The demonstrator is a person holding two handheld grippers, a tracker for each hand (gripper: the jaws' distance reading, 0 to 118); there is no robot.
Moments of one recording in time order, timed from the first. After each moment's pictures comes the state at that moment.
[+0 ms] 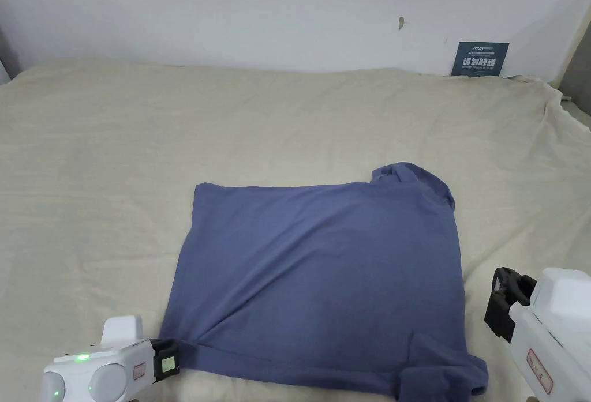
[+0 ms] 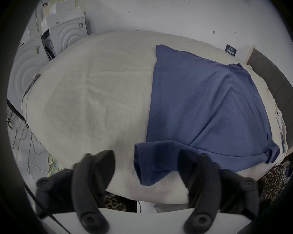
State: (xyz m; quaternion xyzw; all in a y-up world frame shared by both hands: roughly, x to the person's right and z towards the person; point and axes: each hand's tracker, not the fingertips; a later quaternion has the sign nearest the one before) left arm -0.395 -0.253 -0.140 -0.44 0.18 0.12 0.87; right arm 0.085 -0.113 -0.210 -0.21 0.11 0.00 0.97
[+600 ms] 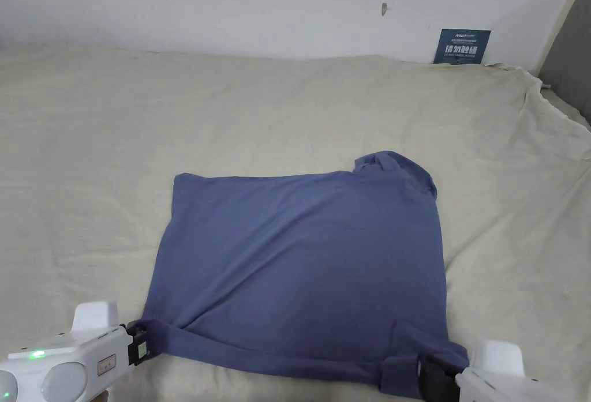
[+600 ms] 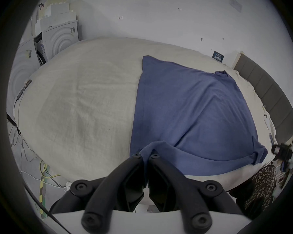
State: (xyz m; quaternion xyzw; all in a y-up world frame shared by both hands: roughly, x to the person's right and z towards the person) left arm -0.394 -0.219 -0.134 -0.41 0.14 0.13 0.89; right arm 0.081 -0.220 -0.199 -0.42 0.11 0.00 0.90
